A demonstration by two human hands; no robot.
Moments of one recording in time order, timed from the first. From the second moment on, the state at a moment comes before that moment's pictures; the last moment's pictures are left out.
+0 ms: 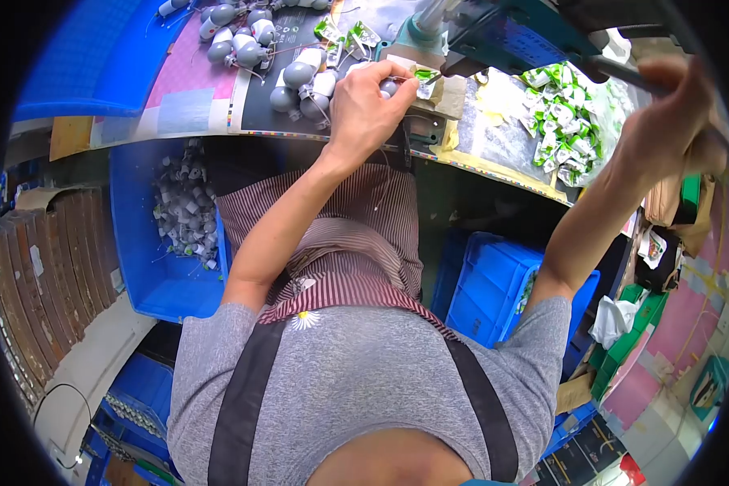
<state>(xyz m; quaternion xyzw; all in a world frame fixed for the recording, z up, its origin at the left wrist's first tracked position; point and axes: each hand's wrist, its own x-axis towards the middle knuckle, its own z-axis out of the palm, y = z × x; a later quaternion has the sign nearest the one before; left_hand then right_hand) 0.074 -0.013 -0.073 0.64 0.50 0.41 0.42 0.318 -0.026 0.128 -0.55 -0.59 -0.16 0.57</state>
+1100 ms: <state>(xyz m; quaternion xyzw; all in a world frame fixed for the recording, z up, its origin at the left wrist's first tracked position) 0.079 -0.012 -0.067 0.73 0.47 0.41 0.28 0.339 0.035 0.098 -0.59 -0.53 0.30 0.53</state>
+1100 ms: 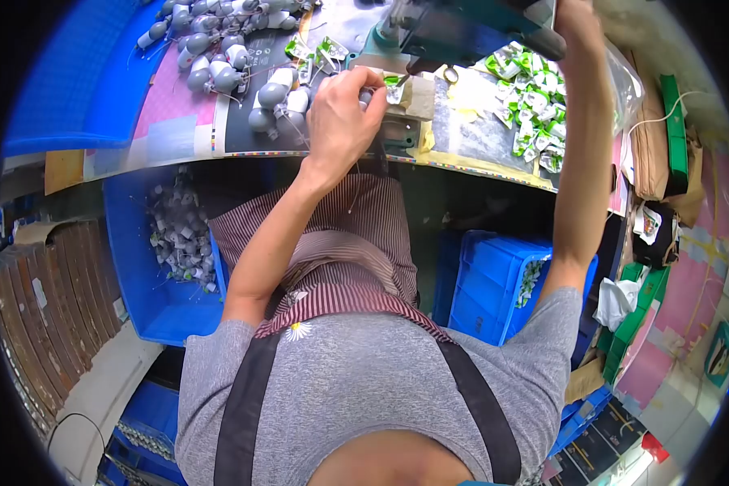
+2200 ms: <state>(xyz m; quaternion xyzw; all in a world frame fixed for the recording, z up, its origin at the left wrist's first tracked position) -0.091 0.113 -0.072 0.52 0.55 0.50 0.42 0.322 -0.066 -0.051 -0.63 -0.48 0.27 0.55</state>
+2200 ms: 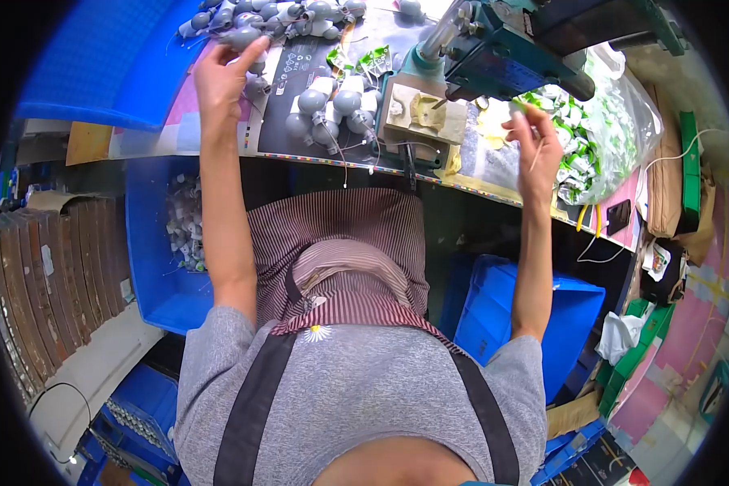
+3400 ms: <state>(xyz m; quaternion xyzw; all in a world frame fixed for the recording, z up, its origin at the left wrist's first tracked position) 0.018 0.002 -0.037 0.46 0.33 0.38 0.73 0.323 -0.020 -0.088 -0.72 -0.54 0.09 0.43</state>
